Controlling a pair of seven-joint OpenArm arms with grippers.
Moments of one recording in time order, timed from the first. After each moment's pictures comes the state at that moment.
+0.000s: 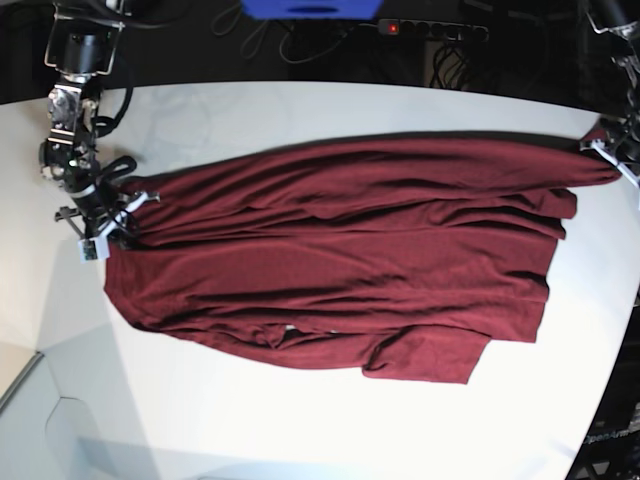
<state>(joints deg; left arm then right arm) 12.9 -25.4 -35.2 83.2 -12.3 -23.4 48.3 -0.5 14.5 17.8 67.4 1.5 27.6 -14.7</state>
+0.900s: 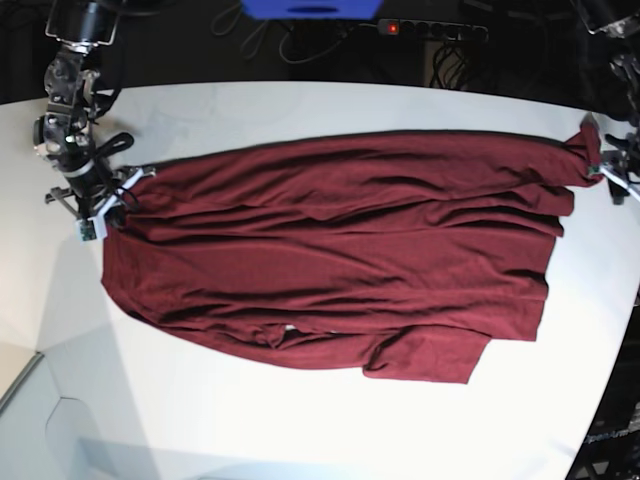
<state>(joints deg) 11.9 -21.6 -39.6 96.5 -12.1 -23.3 48.8 -6.6 12.4 20.4 79.4 -0.5 27.8 -20.1</state>
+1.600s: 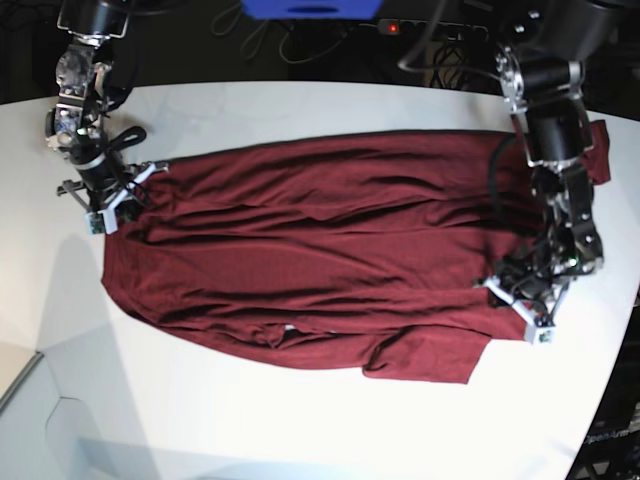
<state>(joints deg) -22.5 -12.9 -16.3 59.5 -11.3 -22.4 41.8 -8.0 10.3 20.4 79.8 -0.3 27.4 -19.2</state>
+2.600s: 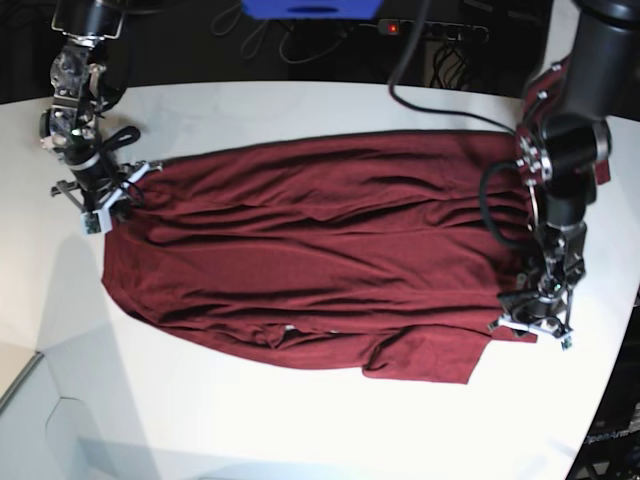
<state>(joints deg) -40.7 -16.3 -15.9 16.1 -11.5 -10.0 4.1 -8.1 12.2 20.3 79.5 -0.5 27.4 -19.3</state>
